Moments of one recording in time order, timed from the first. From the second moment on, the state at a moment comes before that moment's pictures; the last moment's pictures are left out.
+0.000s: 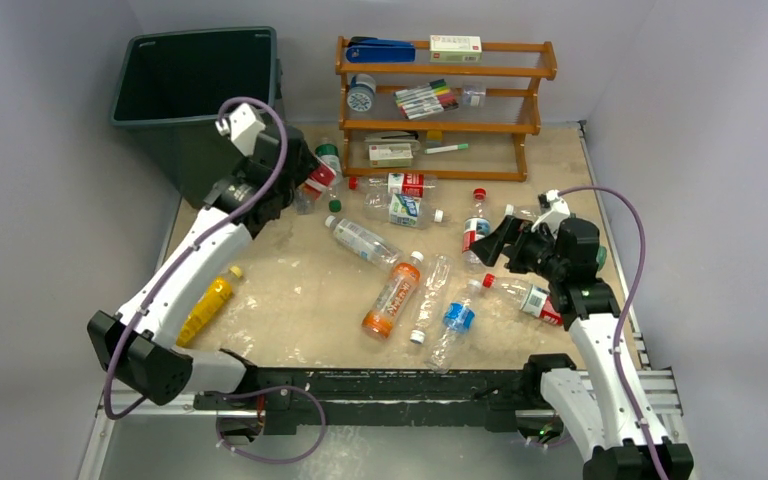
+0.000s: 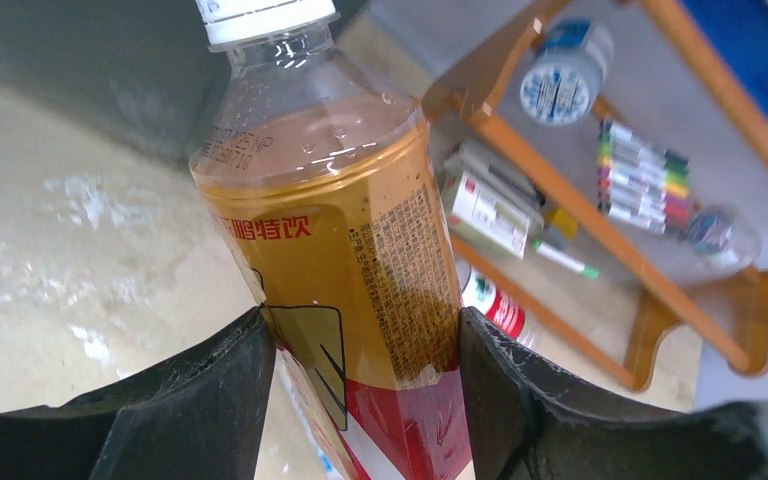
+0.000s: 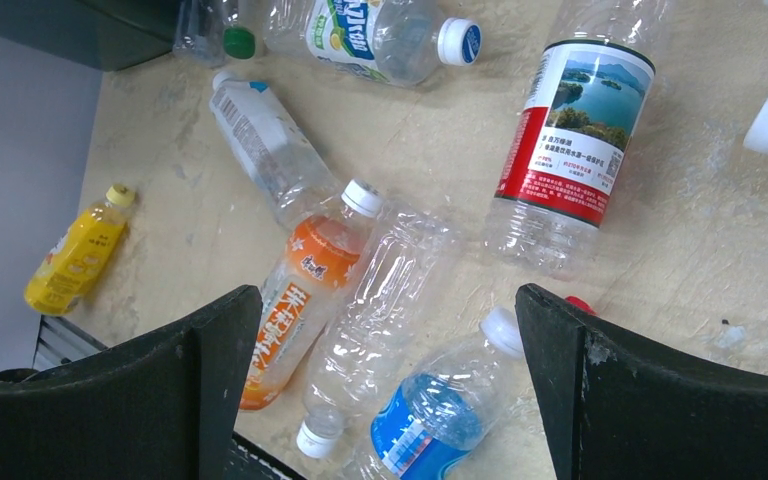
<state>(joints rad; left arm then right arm) -0.50 1.33 1.38 -0.62 -0.58 -0.94 0.03 0.75 0.63 -0.37 -0.44 0.43</state>
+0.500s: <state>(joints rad) -0.18 1.50 1.88 -0.71 -0.46 -0.82 0.03 0.73 0.63 -0.38 -0.44 0.43</state>
